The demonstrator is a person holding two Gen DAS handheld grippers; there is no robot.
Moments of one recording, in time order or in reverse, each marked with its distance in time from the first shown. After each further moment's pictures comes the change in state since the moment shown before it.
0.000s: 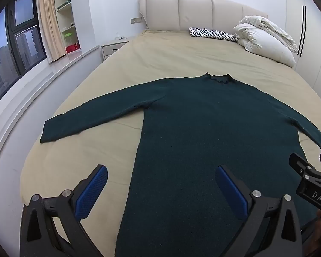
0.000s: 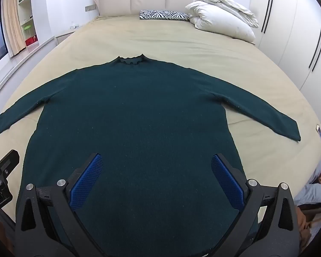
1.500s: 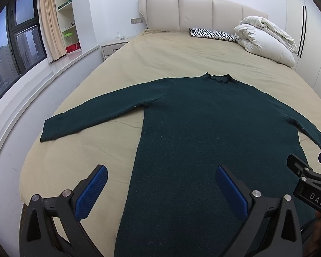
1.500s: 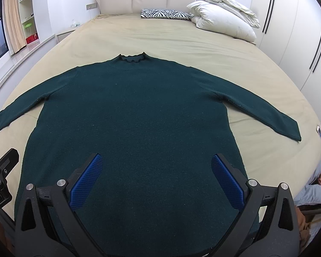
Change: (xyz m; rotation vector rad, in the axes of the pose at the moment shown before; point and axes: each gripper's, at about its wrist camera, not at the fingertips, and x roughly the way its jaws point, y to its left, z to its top) left arm 0.000 0.002 -0.004 0.001 -0.007 0.003; right arm 0.003 0.004 -0.004 -0.011 0.007 -0.009
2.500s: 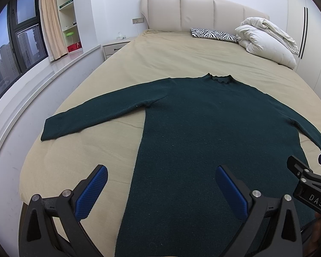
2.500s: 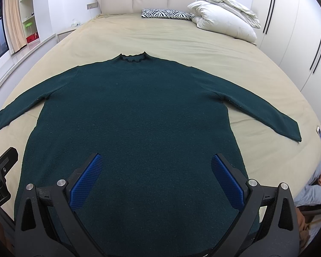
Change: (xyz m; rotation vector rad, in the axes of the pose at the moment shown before) left arm -0.001 0.002 0.001 -0.001 -0.002 0.000; right arm 0.000 0.002 0.001 -0.002 0.001 -0.001
